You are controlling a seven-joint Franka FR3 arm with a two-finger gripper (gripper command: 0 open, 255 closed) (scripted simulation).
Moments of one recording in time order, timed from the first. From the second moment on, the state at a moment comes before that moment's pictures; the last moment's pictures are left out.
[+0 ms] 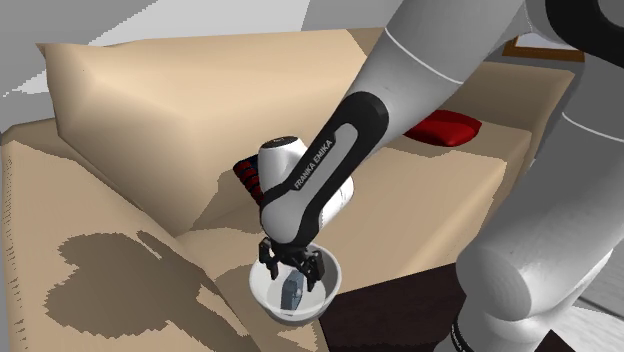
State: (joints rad) arm 0.19 -0.08 0.68 -2.69 0.20 2.54 1.42
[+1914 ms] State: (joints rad) arm 0.21 -0.18 0.67 -2.68 0.27 2.45 1.37
